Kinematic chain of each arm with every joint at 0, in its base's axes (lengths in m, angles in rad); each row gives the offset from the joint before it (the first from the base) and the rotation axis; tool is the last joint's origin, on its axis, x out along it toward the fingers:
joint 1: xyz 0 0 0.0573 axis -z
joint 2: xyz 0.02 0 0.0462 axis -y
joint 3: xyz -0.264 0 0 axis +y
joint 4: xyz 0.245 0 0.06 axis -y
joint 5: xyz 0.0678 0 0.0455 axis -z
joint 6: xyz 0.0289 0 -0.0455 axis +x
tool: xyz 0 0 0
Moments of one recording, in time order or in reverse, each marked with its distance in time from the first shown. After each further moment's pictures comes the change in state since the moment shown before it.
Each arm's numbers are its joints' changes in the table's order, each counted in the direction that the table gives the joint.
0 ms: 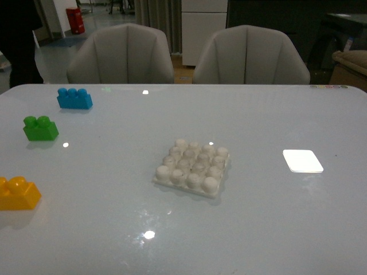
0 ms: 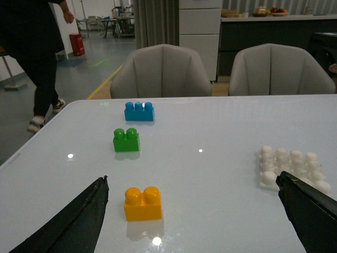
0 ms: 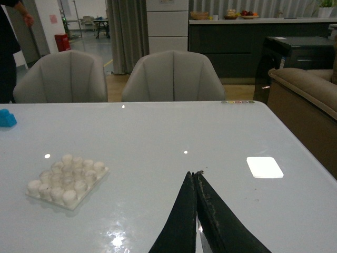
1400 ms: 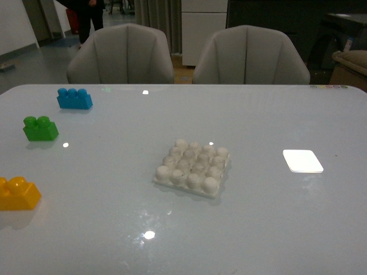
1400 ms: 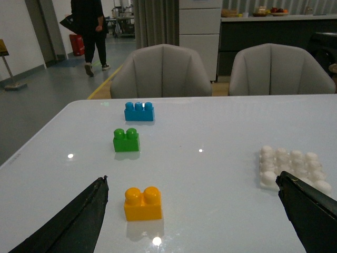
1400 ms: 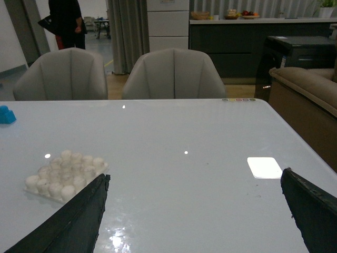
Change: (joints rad) left arm 0.000 0.000 0.000 0.000 0.000 0.000; right arm 0.000 0.053 0.056 0.006 -0.002 -0.001
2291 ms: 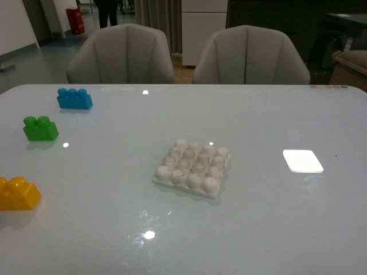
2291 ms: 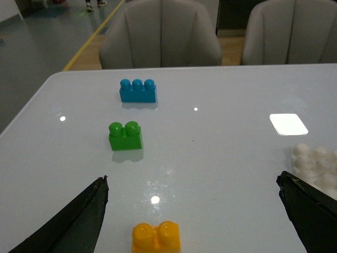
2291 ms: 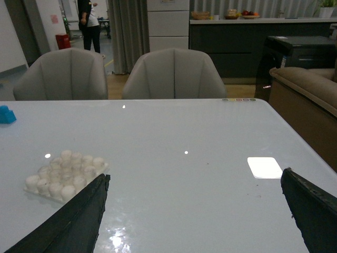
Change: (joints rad) left arm -0.176 -1.252 -0.402 0.644 0.201 0.039; right arm 0.000 0.000 0.000 0.000 0.000 0.000
